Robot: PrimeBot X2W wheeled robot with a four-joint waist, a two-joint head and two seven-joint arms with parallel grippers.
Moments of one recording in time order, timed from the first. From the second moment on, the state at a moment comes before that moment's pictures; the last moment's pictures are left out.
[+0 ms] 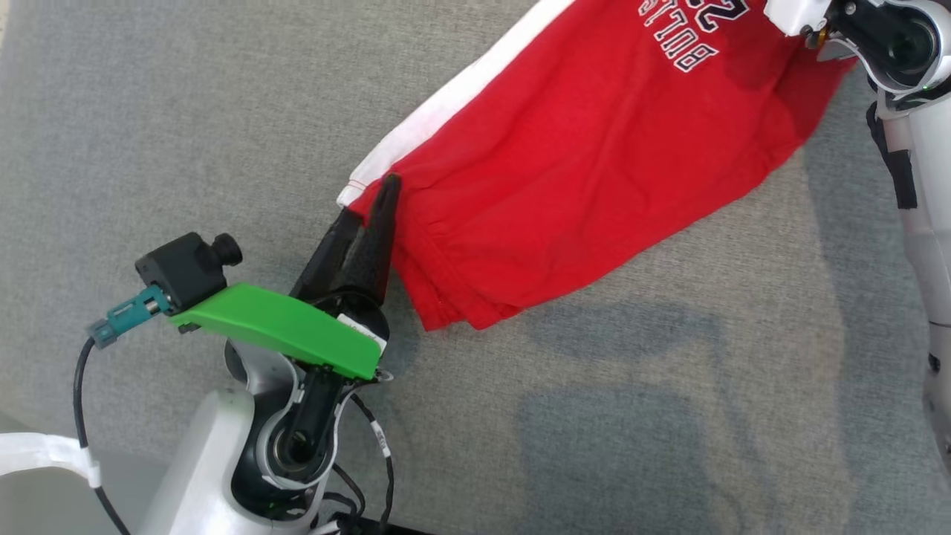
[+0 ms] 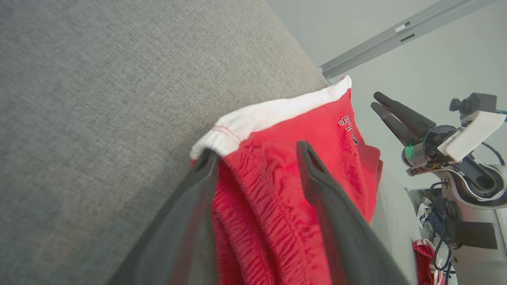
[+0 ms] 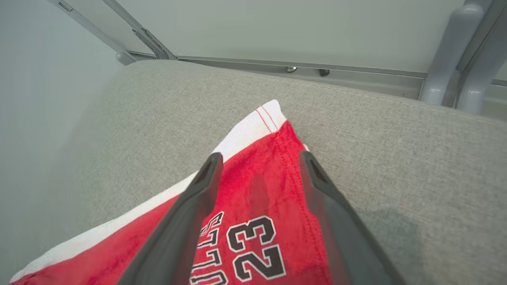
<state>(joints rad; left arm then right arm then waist) -0.33 0.15 -0.40 -0.17 -1.12 0.18 0.08 -1.12 -0.27 0.19 0.41 0.57 0.13 0.64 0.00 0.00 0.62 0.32</state>
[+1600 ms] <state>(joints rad) 0.00 0.44 -0.37 -0.13 -0.60 0.11 -0.26 -0.57 -0.27 0.03 0.37 0.87 0.13 0.69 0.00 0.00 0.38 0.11</state>
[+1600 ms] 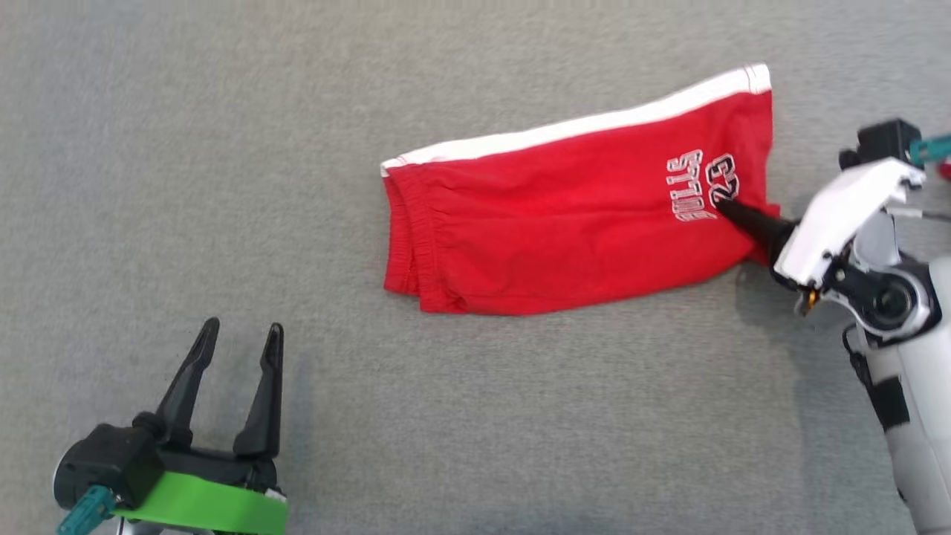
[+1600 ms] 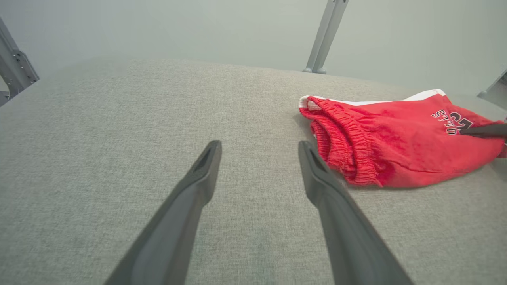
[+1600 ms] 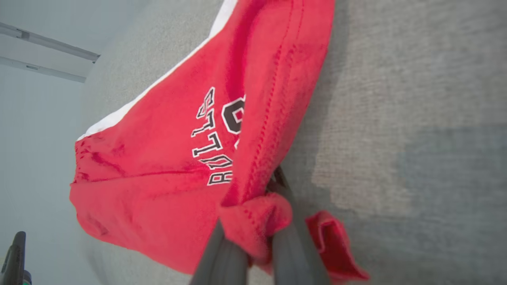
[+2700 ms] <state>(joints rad) -0.01 0.21 -0.18 0.11 -0.36 -0.12 -0.26 -0.42 -0.28 0.03 0.27 0.89 0.13 0.44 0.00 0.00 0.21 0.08</state>
